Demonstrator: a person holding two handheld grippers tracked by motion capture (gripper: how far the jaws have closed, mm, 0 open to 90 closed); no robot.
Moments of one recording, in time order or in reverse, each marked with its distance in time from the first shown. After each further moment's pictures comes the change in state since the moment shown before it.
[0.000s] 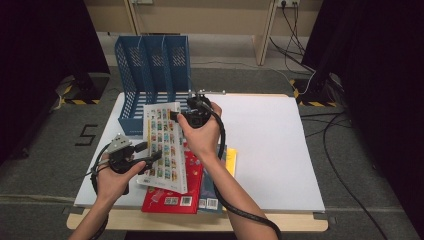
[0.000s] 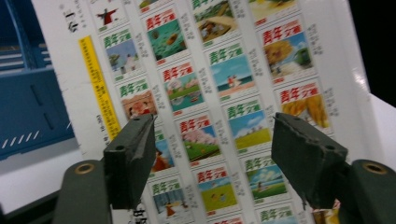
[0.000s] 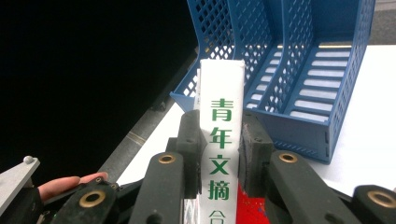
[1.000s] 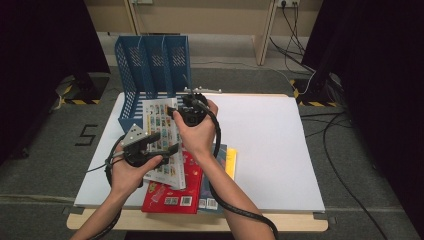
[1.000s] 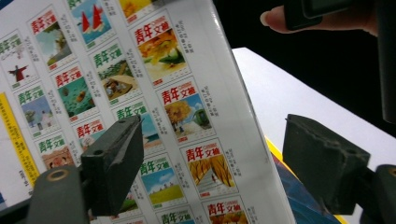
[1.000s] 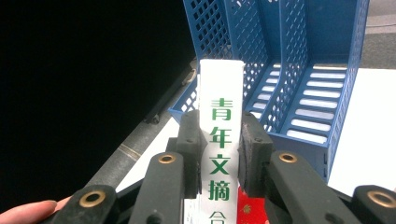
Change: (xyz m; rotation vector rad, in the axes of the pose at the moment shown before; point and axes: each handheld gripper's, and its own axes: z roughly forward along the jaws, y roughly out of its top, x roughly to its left) left arm -0.043 0.033 0.017 -0.026 -0.028 0.063; right arm 0.009 0.004 0.004 -0.061 -0.029 -0.035
